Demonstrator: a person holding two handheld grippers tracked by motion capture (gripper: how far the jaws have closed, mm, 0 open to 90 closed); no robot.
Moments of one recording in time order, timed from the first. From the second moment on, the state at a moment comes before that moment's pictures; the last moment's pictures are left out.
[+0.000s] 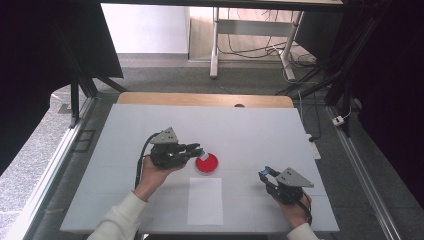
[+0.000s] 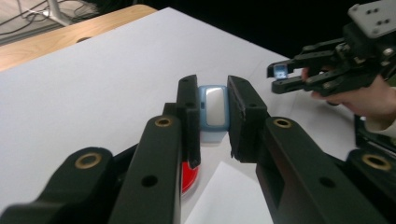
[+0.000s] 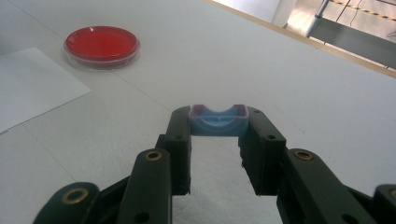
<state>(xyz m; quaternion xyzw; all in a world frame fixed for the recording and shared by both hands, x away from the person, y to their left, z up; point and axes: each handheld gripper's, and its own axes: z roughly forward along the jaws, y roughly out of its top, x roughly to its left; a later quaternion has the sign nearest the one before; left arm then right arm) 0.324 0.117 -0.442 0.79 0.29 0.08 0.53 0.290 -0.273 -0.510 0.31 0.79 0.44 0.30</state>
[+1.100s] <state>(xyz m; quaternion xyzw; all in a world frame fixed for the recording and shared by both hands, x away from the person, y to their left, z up) 0.351 0.103 -0.448 0.81 0.30 0.10 0.49 0.293 -0.272 -0.512 0.30 0.79 0.44 0.30</state>
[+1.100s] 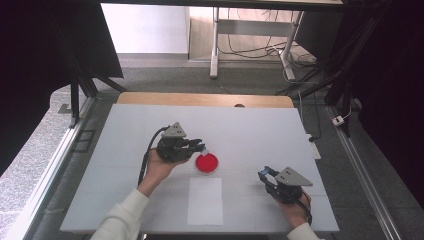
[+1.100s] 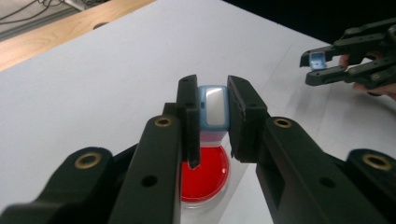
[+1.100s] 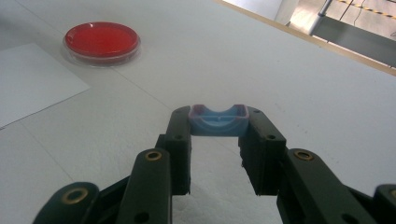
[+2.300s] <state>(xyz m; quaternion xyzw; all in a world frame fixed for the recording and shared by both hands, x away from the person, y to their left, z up) 0.374 0.079 -0.479 0.87 0.30 0.10 0.38 0.292 -0.271 -0.515 0.30 0.80 0.43 0.30</state>
